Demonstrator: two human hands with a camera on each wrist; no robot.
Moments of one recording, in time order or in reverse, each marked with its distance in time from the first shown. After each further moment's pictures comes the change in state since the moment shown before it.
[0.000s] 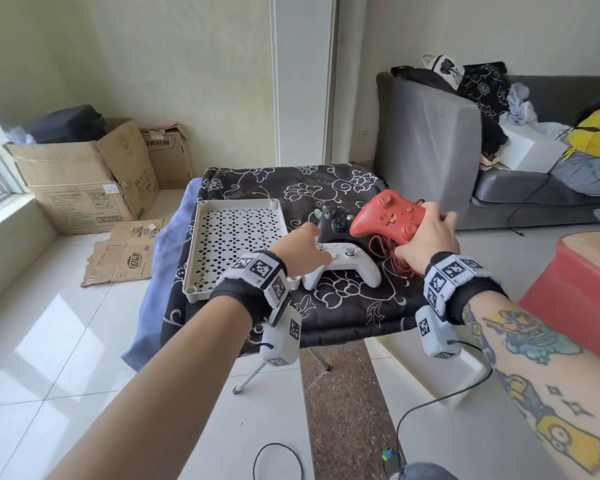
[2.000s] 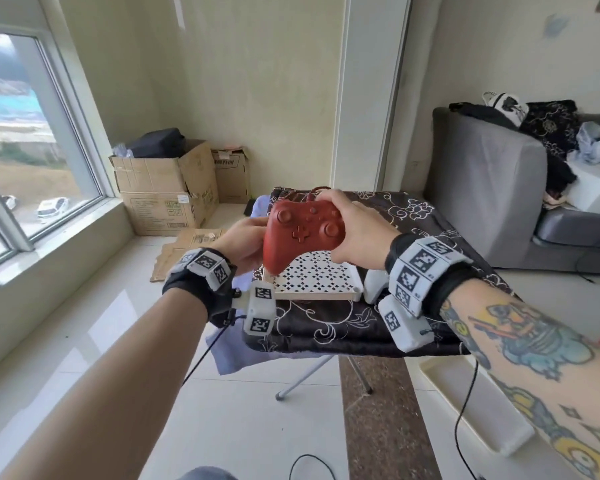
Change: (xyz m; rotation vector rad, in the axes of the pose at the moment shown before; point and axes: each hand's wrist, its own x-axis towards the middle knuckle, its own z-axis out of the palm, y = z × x) left_hand -0.081 -0.125 -0.113 -1.084 0.142 -0.074; right_hand -0.105 -0.185 -0.008 0.027 -0.450 -0.748
